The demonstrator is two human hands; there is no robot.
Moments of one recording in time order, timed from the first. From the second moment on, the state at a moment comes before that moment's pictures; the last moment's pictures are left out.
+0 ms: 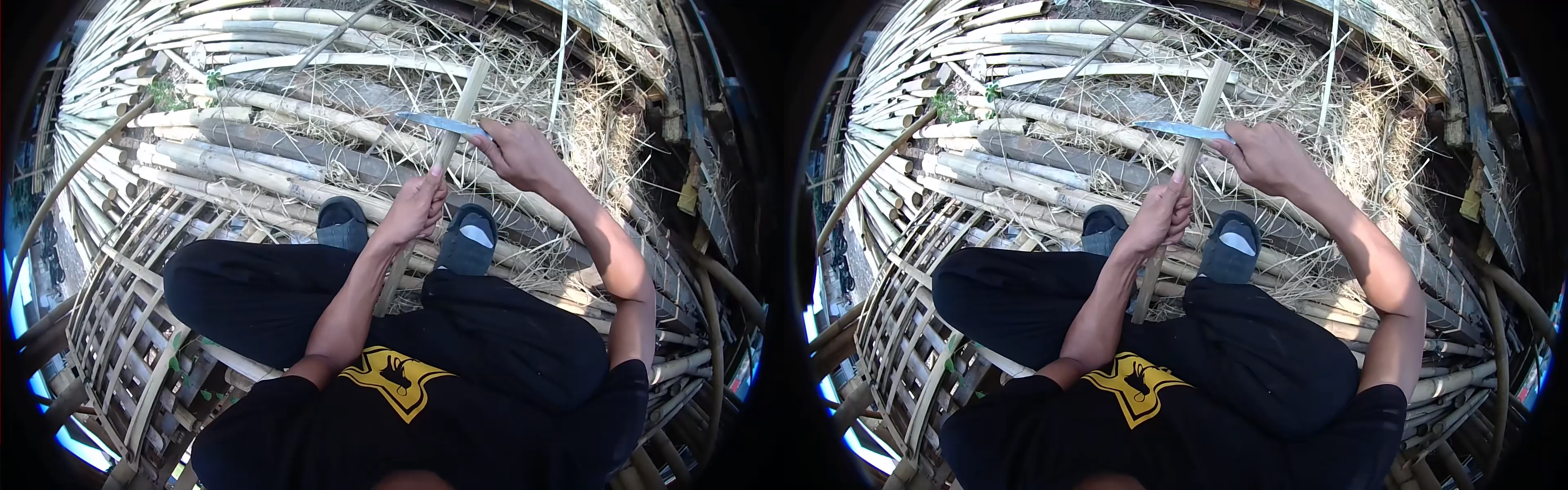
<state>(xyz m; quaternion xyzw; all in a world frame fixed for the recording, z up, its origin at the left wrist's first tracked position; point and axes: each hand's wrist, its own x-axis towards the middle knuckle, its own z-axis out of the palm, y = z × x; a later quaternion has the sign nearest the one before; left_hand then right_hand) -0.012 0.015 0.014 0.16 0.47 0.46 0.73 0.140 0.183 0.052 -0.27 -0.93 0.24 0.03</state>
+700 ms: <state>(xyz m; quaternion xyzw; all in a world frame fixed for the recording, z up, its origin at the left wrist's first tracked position) -0.015 0.019 0.012 0.18 0.48 0.47 0.72 0.125 0.176 0.059 -0.42 -0.61 0.66 0.11</state>
